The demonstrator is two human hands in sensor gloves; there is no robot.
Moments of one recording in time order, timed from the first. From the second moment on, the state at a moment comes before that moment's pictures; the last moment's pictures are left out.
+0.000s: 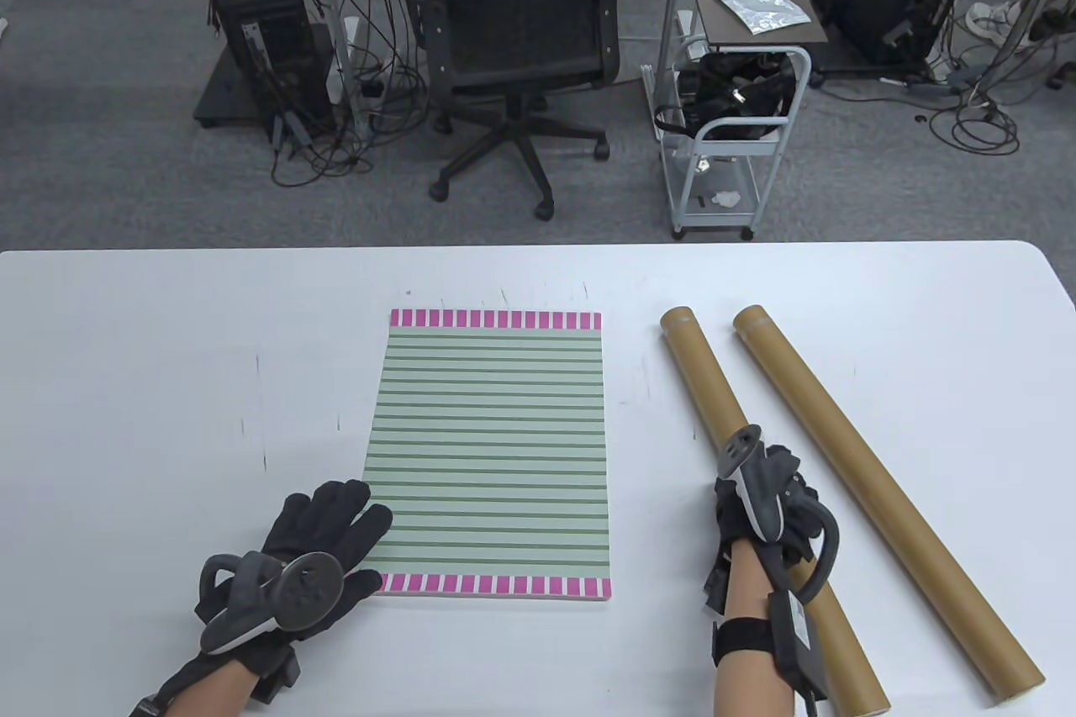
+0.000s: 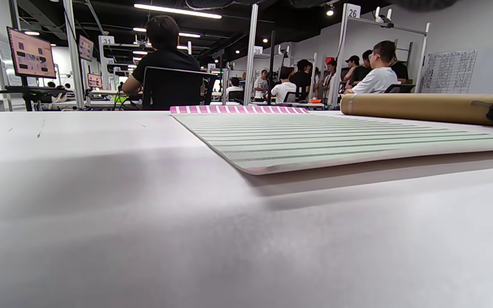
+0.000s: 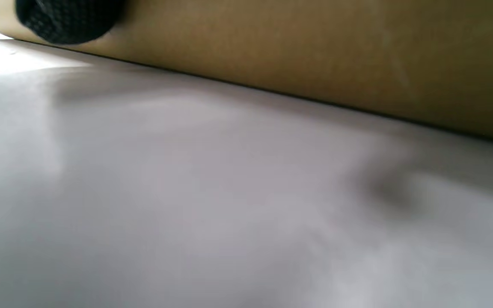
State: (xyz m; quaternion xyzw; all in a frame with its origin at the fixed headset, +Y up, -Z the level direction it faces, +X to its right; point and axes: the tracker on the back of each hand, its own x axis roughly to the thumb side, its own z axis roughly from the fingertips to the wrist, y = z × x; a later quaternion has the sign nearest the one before) left_hand -0.273 -0.747 -0.269 0.00 -0.16 0.02 0.99; right_hand 0.213 -0.767 -0.372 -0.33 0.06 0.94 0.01
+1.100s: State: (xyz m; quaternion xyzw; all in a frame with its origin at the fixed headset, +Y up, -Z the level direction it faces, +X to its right) left_hand -0.277 -0.749 -0.271 0.00 -0.14 0.01 0.99; right_hand 0.376 -0.725 -0.297 -0.36 0.12 0.92 -0.06
